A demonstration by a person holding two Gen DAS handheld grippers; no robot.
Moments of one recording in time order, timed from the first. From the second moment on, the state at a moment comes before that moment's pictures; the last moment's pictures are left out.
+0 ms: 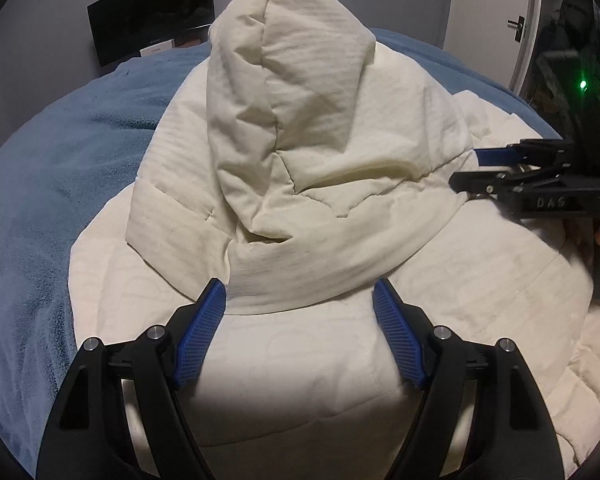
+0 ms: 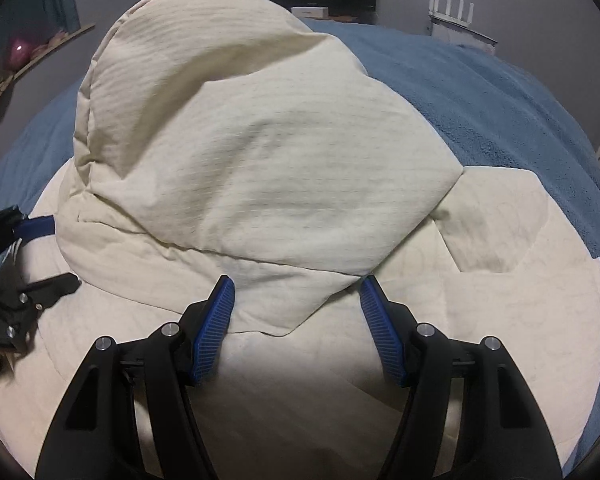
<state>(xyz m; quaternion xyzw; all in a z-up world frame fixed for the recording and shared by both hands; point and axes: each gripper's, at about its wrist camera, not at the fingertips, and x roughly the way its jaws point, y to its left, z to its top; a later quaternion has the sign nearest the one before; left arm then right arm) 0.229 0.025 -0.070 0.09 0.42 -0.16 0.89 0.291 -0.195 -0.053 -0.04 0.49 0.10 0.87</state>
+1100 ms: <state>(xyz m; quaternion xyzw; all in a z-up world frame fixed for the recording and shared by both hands) 0.222 0.024 -0.077 0.09 0.39 -0.16 0.90 0.173 -0.312 -0.042 0.00 0.49 0.01 0.87</state>
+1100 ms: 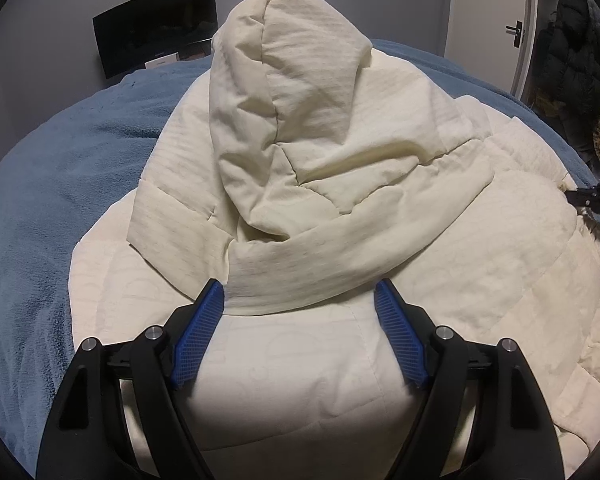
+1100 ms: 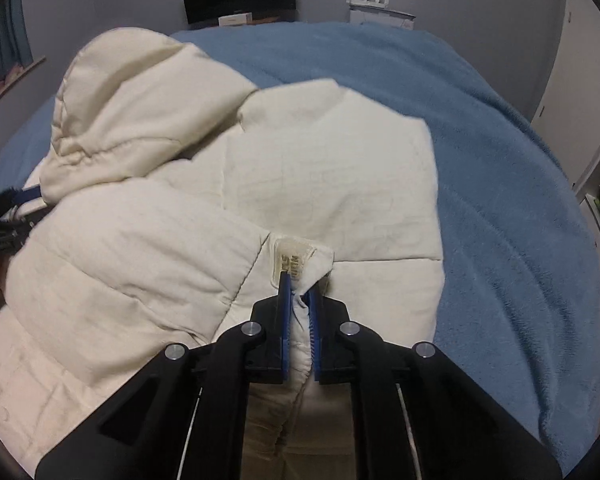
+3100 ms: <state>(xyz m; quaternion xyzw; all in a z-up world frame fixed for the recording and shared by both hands) -0.051 0.058 0.077 0.05 0.40 -0.11 0.91 -0.079 -0.271 0.165 -0.02 0.40 0.00 0.92</state>
